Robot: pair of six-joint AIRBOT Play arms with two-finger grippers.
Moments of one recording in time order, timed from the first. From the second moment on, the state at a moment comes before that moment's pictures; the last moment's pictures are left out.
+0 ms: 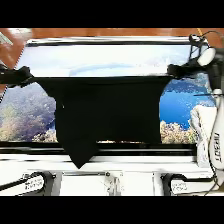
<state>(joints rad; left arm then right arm) 0.24 -1.33 1.45 1.08 -1.14 -1.41 -0.04 -1.57 1.64 -1.45 1.05 1.59</state>
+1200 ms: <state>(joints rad) 0.15 -1.69 1.47 1.24 -1.27 -1.35 -0.06 -1.85 1.66 -1.32 1.25 1.66</state>
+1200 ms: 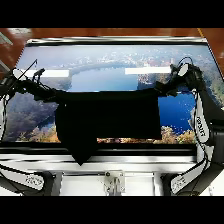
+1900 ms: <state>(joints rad) 0.26 -1.55 1.40 1.26 -1.54 -1.46 -0.20 -1.64 1.63 -1.43 1.51 1.56</state>
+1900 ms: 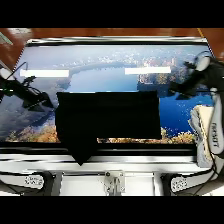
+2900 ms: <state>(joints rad) 0.39 -1.13 0.37 0.80 -1.00 -1.32 -0.45 -1.39 1.20 -1.14 1.34 1.43</state>
